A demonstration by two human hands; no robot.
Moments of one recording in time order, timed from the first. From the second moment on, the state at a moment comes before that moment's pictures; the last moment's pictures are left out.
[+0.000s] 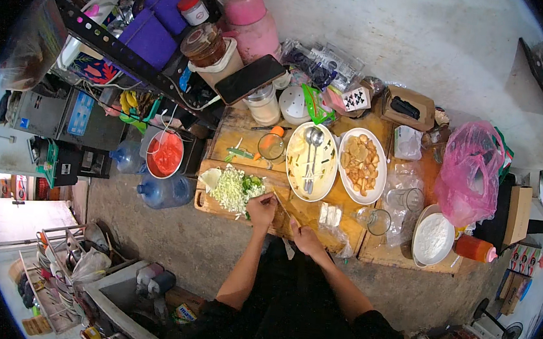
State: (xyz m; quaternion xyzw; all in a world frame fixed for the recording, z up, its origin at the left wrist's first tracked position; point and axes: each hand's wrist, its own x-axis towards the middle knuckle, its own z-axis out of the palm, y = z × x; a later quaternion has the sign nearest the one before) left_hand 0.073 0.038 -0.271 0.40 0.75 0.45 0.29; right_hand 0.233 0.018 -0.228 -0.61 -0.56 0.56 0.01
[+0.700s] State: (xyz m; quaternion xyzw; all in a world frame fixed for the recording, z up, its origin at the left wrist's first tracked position) left_hand 0.081 0.042 -0.257 0.38 0.75 0.44 0.31; right_hand 0.228 0.006 -0.260 -0.63 -0.61 0.49 0.02
